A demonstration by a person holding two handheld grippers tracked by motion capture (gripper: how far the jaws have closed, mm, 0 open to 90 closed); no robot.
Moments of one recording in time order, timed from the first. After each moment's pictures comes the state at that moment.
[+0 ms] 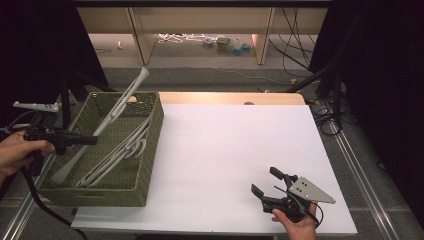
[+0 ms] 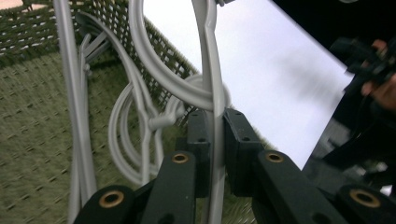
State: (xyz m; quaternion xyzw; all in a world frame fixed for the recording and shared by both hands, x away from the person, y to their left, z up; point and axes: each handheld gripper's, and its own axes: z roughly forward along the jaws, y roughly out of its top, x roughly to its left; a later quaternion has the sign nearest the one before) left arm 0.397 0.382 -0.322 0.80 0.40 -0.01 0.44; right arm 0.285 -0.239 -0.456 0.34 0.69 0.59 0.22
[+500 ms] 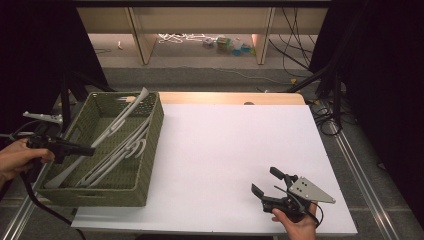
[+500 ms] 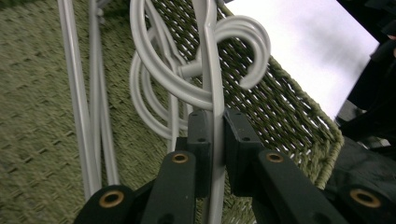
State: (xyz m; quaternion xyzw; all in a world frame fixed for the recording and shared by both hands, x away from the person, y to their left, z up) left arm 0.401 0.398 -0.357 0.82 0.41 -0.04 0.40; right arm 0.286 -0.239 -0.456 0.34 0.69 0.60 0.22
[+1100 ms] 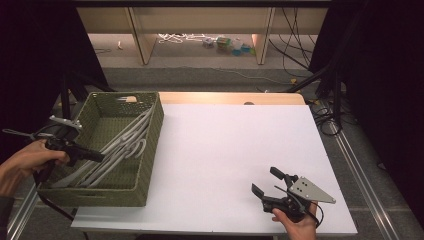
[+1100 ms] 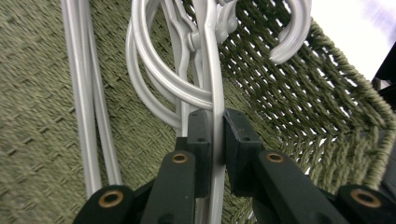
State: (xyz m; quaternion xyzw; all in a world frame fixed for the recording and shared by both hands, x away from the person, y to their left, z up) left arm 0.416 0.378 -0.386 0.84 0.41 -0.05 0.34; right arm 0.285 -0.240 -0.456 0.34 0.69 0.60 0.22
